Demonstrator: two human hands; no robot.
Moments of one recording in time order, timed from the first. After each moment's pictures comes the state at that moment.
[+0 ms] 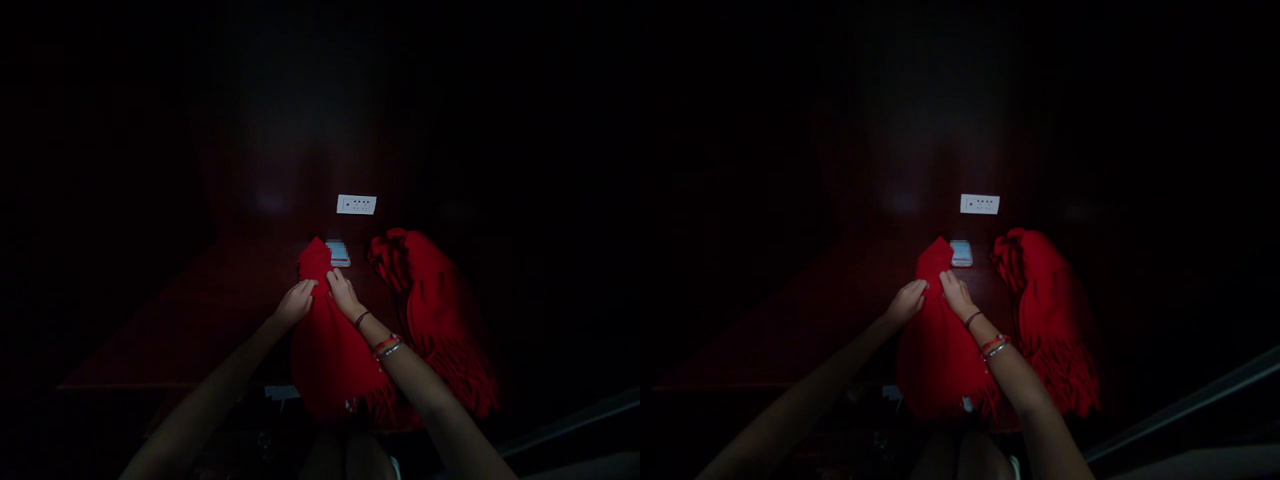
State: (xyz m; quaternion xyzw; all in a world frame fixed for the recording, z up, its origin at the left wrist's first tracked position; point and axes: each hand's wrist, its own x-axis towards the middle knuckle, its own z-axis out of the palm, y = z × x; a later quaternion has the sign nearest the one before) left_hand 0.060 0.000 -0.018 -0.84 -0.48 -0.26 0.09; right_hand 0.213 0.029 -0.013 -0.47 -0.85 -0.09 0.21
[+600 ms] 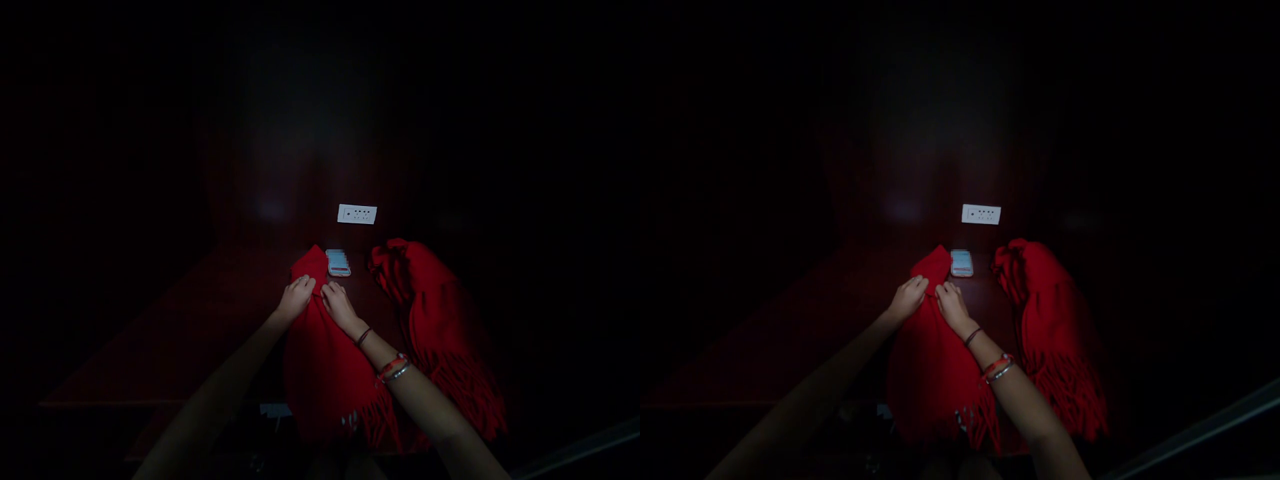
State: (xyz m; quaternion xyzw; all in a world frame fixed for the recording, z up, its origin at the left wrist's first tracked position) left_hand 0.060 0.026 -0.005 -0.80 -0.54 -0.22 0.15; right_hand 0.203 0.035 -0.018 -0.44 -0.86 -0.06 0.27
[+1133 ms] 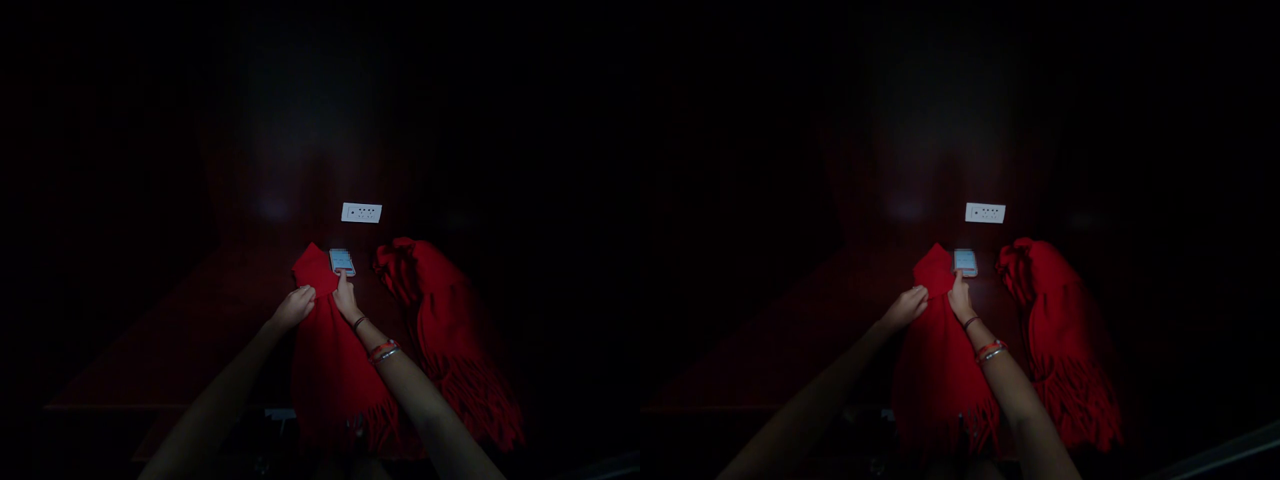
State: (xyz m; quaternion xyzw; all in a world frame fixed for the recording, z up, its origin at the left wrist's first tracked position) left_hand 0.042 0.027 -0.021 -0.85 -0.44 -0.27 0.05; right_hand 0.198 0.068 -0.024 -0.56 -0.77 0.05 0.29
